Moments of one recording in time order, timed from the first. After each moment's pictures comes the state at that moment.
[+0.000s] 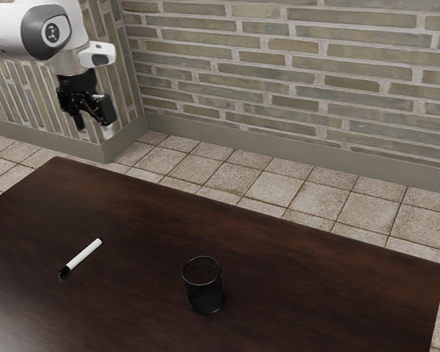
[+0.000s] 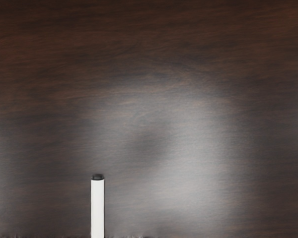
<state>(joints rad) 0.01 0.05 0.17 -1.65 -0.01 1.70 0.27</state>
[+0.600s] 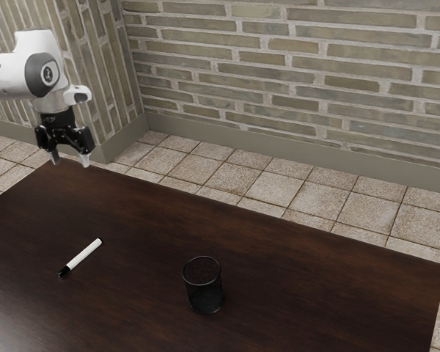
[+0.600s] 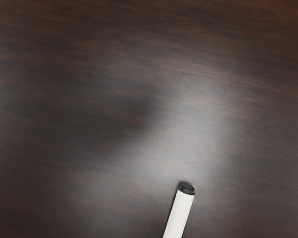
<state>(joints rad) 0.17 0.32 0.25 -1.59 -0.09 1.78 0.23</state>
